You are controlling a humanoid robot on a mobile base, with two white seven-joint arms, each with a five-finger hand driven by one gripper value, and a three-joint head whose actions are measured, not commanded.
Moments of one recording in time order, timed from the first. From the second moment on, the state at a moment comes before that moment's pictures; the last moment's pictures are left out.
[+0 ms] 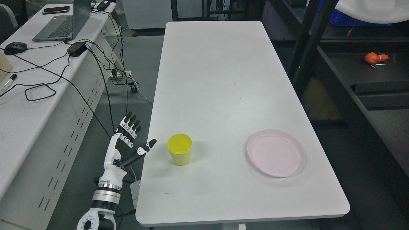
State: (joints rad) left arm -0.13 0.00 0.06 -1.60 0.28 -0.09 -0.15; right arm 0.00 0.00 0.00 -0.24 0.00 0.09 -0.12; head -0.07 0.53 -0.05
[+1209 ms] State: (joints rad) left arm -0.23 0.00 -0.16 -1.47 0.09 -0.02 -0.16; right arm 0.00 0.00 0.00 -0.24 0.00 0.09 -0.12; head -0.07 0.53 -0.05
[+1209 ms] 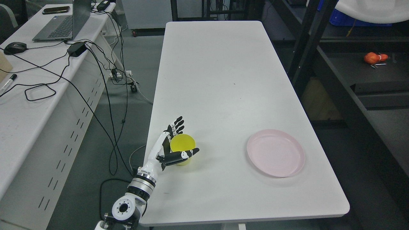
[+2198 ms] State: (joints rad) left arm -0.17 0.00 -0.16 -1.39 0.19 -0.27 -0.16; right arm 0.00 0.00 0.00 -0.24 0.00 0.09 -0.12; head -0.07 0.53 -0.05
